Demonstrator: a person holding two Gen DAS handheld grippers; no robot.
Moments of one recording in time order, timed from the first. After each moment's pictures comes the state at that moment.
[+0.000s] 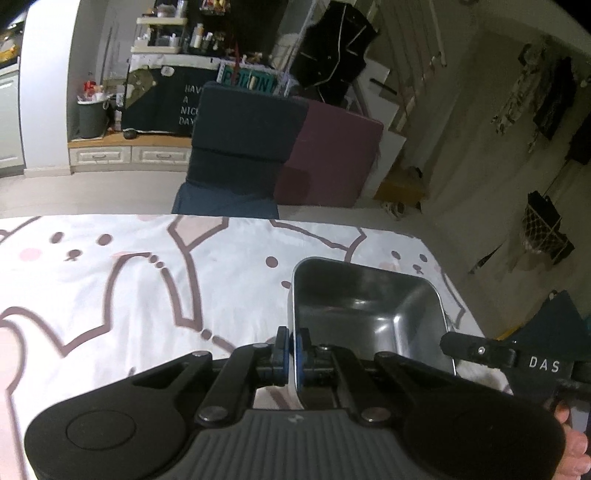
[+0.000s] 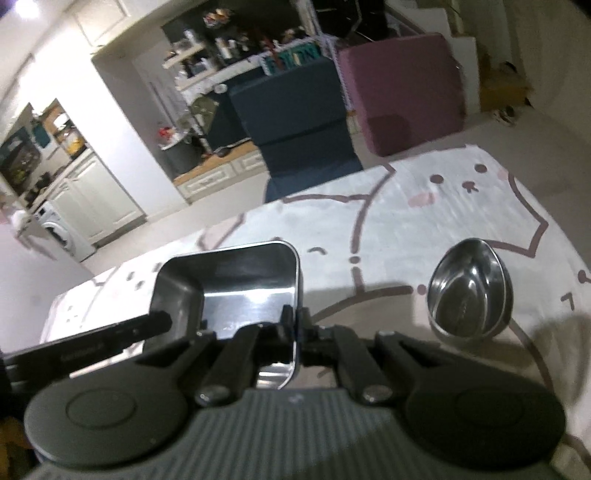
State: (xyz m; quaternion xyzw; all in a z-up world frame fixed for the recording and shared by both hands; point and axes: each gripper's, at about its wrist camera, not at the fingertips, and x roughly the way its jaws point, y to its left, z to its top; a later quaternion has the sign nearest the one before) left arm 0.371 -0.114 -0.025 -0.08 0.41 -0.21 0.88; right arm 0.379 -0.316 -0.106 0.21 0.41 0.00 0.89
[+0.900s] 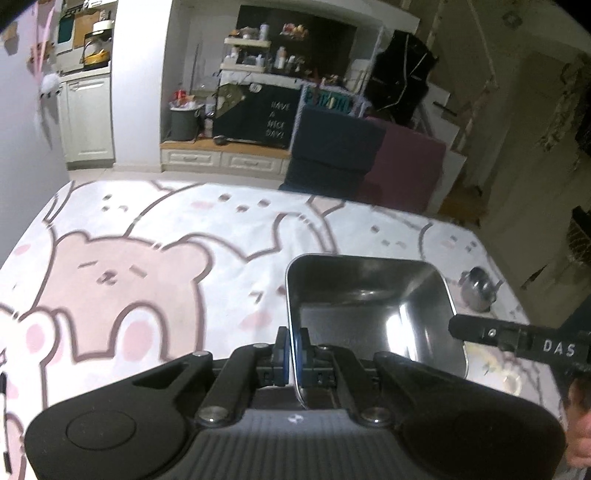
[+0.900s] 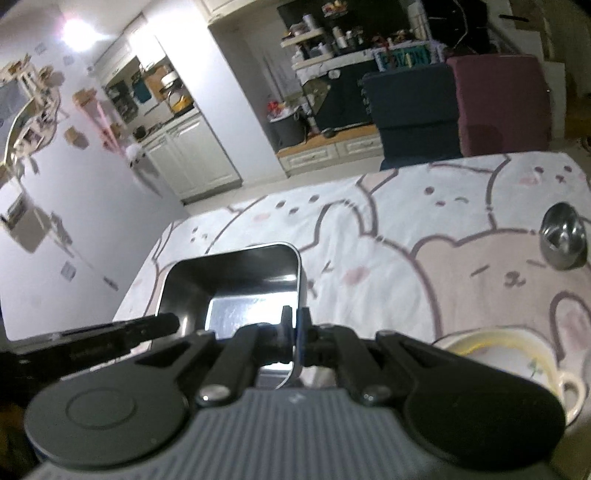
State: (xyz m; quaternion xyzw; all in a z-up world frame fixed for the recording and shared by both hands) left arm 0.187 0.048 0.016 -0.07 0.40 -0.09 0.91; right arm 0.253 -0.170 -0.059 0.17 0.40 0.15 0.89
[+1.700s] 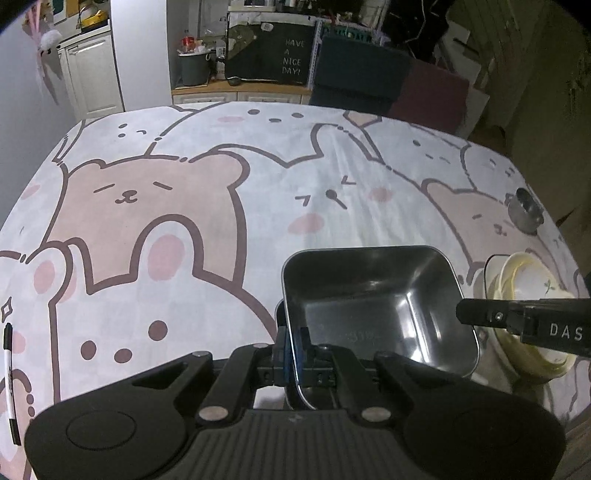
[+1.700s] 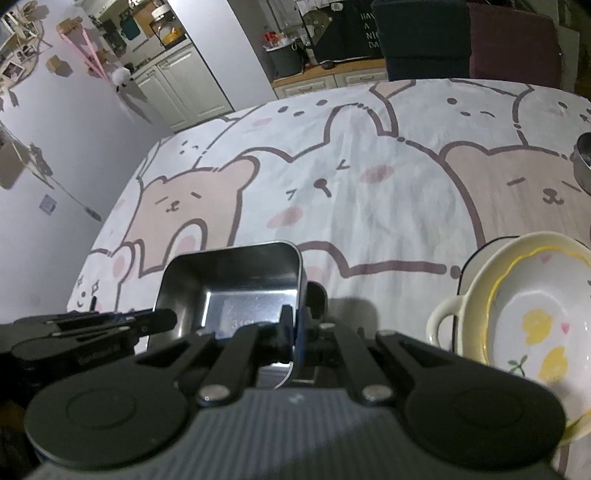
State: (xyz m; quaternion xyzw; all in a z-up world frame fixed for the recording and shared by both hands) left arm 0.182 0.074 -0.062 -0.02 0.49 -0.08 0.87; right arm 0.243 -0.103 -0.125 0.14 0.50 0.14 0.84
